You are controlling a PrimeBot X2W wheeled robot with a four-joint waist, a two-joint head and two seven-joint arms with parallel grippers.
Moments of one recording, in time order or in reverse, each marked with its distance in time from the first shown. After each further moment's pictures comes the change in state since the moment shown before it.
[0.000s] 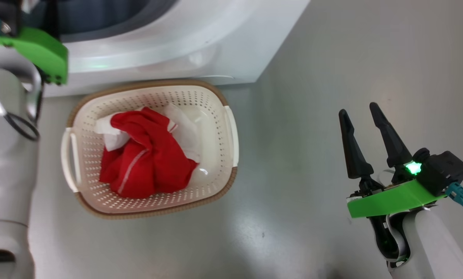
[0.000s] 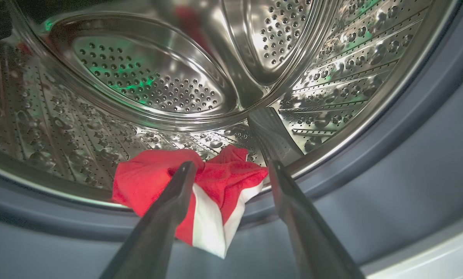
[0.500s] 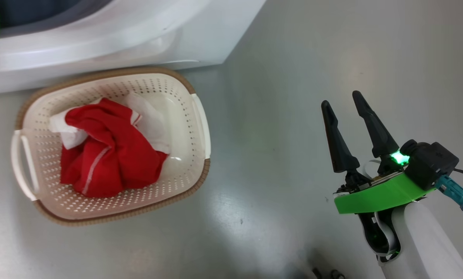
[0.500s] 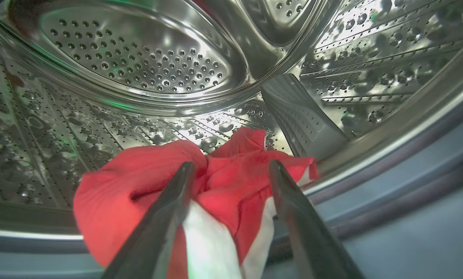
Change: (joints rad) left arm -0.233 0.119 -0.071 0.257 0.070 0.049 0.000; right arm -0.052 -0.001 0.069 -0.025 0.018 0.000 0.000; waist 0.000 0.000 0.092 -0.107
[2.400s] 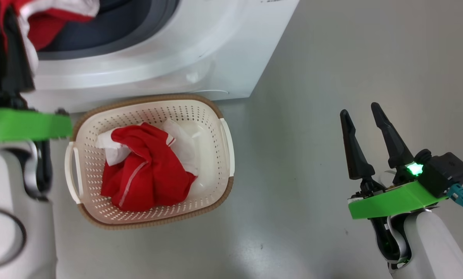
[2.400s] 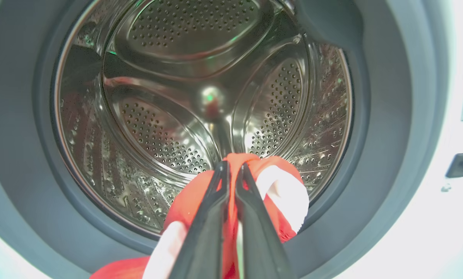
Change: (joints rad) left arm 0.684 -0.193 0.286 -0.955 -0.292 -0.108 0.000; right arm 0.053 0.000 -0.072 0.015 -0.020 0.000 0.000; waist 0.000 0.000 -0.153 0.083
